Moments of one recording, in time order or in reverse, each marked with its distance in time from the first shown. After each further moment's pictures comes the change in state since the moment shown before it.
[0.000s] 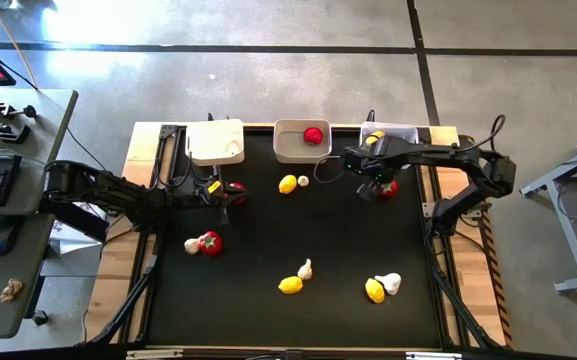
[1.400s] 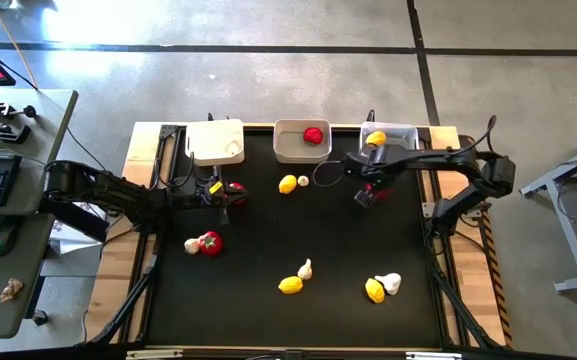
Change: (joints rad) left arm 0.000 0.000 0.000 -0.033 0.000 -0.008; right arm 0.008 0.002 -0.118 0.180 -0.101 -0.013
